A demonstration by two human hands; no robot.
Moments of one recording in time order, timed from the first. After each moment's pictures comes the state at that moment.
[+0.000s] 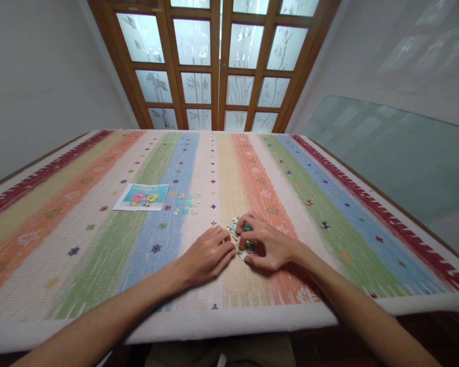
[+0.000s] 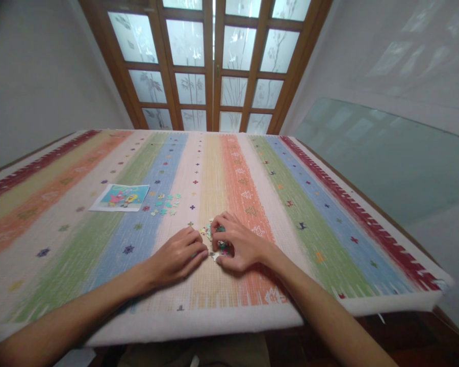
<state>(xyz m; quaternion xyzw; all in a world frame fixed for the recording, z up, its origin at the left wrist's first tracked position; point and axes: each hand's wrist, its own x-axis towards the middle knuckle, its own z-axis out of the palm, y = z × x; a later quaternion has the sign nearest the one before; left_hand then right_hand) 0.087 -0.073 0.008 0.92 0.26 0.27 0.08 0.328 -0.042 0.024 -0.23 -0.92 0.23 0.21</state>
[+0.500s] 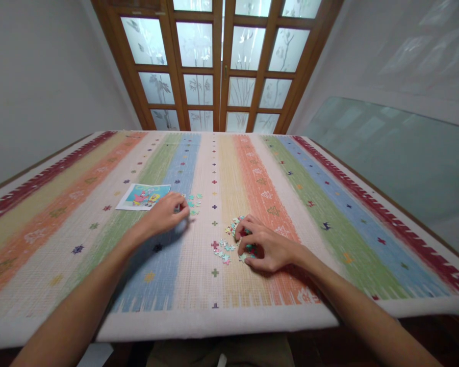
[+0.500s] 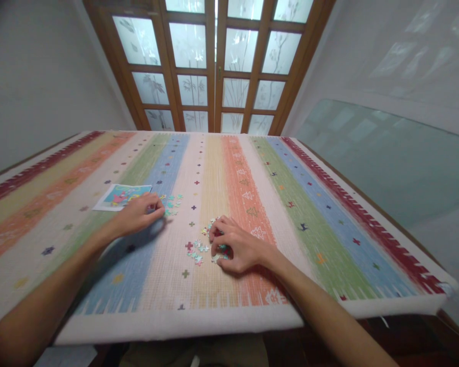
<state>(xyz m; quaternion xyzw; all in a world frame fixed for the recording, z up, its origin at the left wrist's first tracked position) -0.005 0.002 0.045 0.84 0.48 0.20 0.12 0.324 -0.044 0.023 -0.21 -0.92 0.26 0.20</state>
